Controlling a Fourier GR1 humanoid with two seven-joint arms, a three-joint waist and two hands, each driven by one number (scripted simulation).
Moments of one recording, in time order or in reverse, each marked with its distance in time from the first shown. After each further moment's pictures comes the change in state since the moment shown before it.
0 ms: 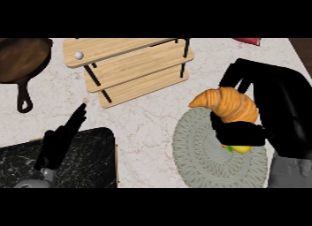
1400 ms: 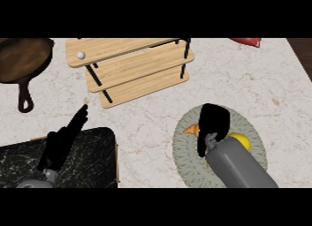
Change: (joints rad) left arm -0.001 0.018 -0.042 0.019 0.028 0.035 -0.020; right arm 0.099 0.055 0.243 0.877 0.126 -0.202 0.089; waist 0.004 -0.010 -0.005
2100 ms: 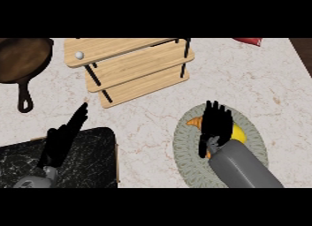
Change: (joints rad) left arm -0.029 0.036 -0.035 0.031 0.053 0.032 -0.005; right arm 0.008 -0.063 0.079 -0.070 -0.159 0.001 0.105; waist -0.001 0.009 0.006
